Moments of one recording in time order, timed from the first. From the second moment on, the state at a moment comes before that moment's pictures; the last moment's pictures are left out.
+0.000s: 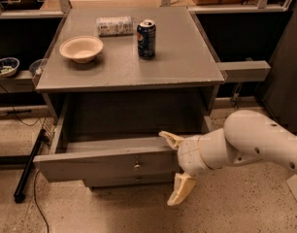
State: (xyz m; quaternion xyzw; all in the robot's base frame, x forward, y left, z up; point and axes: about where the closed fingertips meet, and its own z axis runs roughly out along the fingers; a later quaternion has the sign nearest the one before) arm 0.434 -0.046 0.697 -0.71 0.59 0.16 0.33
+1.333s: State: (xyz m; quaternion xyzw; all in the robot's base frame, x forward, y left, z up) arm 0.414 -0.027 0.674 -0.75 0.56 0.19 0.29
